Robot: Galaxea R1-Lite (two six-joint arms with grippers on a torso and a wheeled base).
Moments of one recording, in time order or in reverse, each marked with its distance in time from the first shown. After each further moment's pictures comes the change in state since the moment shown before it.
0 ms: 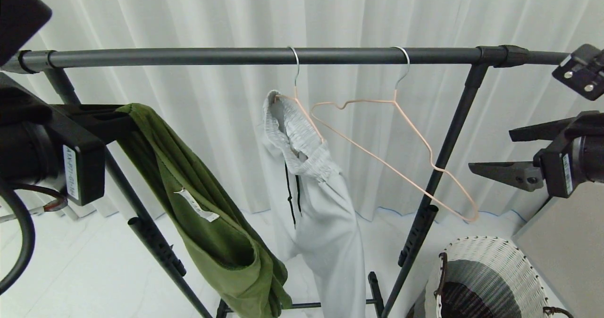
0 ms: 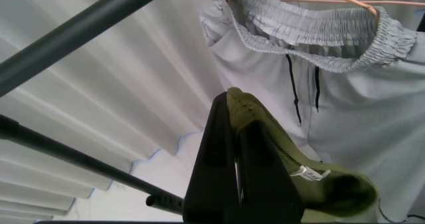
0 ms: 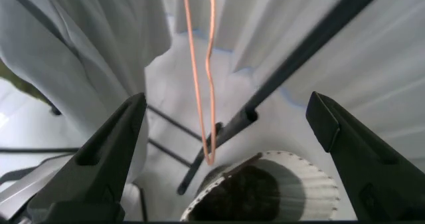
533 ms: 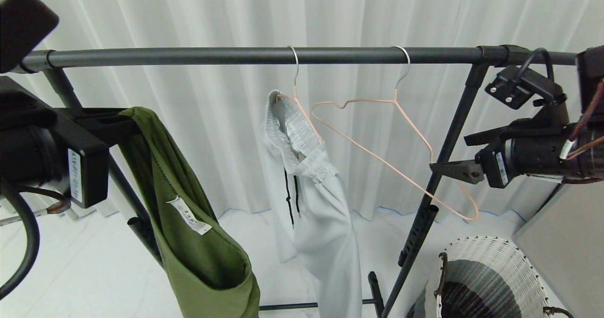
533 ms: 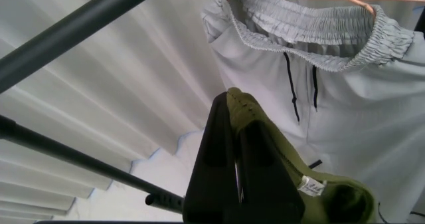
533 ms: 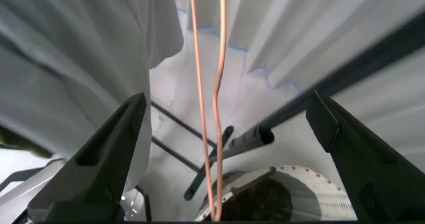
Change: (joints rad) left arm -0.002 0.001 0.008 0.000 0.000 0.000; right arm -0.019 0.190 -0.024 -0.123 0.071 -0.002
